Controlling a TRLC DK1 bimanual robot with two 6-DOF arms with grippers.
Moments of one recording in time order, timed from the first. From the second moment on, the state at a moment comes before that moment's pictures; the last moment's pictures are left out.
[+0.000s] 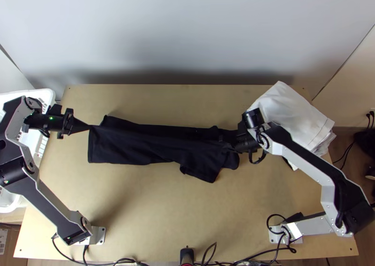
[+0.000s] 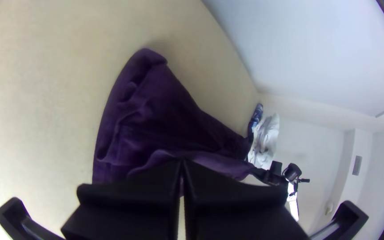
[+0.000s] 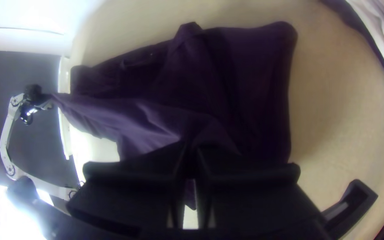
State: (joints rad) left arm 0.49 1.99 1.65 -1.37 0.87 0.26; right arm 0.45 1.55 1.06 -0.58 -0.38 0.62
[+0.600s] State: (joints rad) left arm 0.40 2.04 1.77 -1.37 0.85 0.20; right arm 0.35 1.73 1.14 -0.57 -0.42 0.74
